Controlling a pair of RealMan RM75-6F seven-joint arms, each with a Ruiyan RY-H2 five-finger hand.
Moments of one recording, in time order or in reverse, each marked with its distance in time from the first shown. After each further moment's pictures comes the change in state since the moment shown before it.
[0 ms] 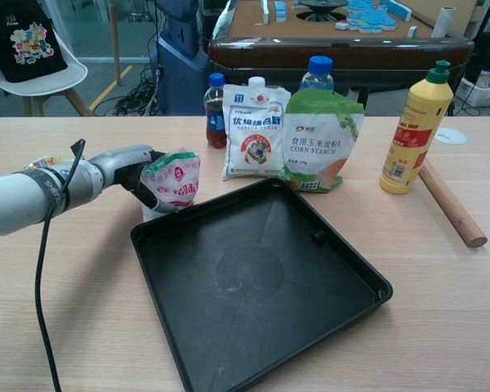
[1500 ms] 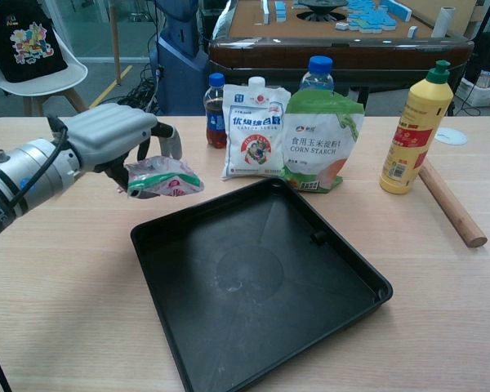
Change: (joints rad) left arm 0.087 0.110 0.153 -0.267 0.330 0.448 0.525; right arm 0.005 -0.015 -0.006 0.020 -0.043 0.012 0.027
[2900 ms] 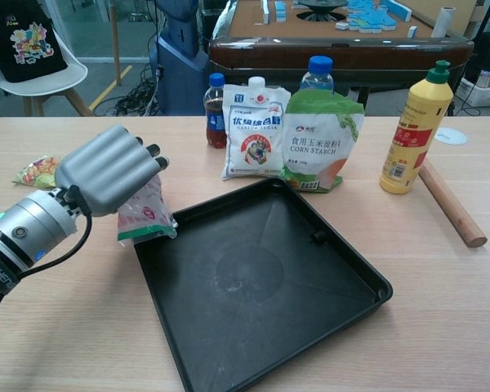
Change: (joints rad) left arm 0.078 -0.236 0.092 0.384 0.189 0.208 0.538; right arm -0.007 -0.002 -0.004 0.015 -0.007 0.011 0.020
